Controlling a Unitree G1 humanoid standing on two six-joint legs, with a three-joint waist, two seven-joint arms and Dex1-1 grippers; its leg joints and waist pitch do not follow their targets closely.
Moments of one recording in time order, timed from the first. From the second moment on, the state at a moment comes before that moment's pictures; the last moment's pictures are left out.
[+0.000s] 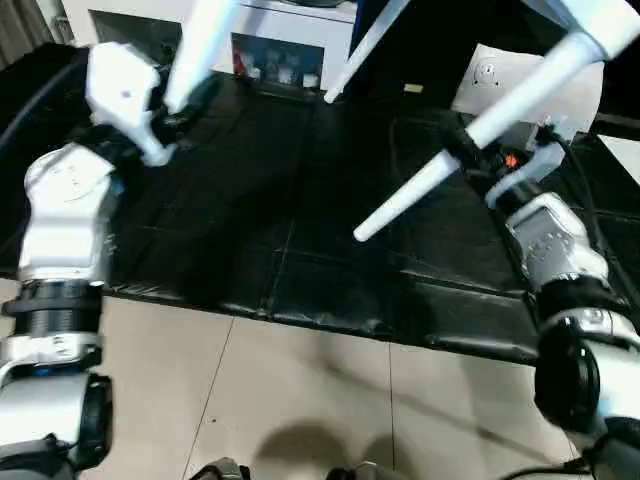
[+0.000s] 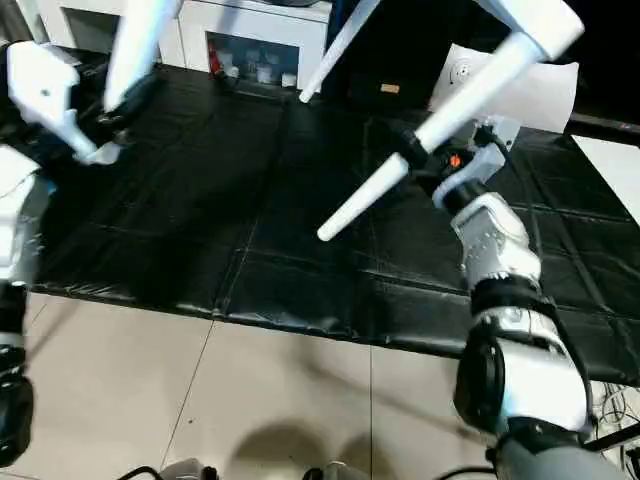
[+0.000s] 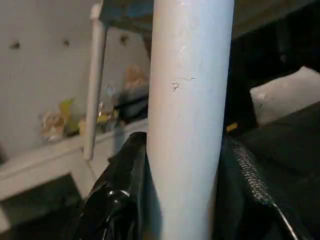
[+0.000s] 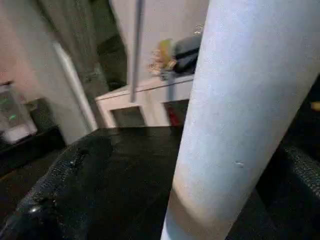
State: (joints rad) left arm -0.71 0.47 0.16 0.44 -0.08 -0.12 -0.58; right arm -0.80 -0.31 -0.36 0.83 0.44 0.06 0.83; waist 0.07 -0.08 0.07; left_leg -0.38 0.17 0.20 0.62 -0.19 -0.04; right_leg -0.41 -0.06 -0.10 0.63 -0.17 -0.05
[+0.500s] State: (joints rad) left arm -0.63 0.41 0.15 0.70 -0.02 -0.12 -0.44; right arm -0.44 -0.30 -0.24 0.15 0.49 0.23 0.84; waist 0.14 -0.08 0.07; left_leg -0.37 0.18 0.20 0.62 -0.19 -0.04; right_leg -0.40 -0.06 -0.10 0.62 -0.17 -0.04
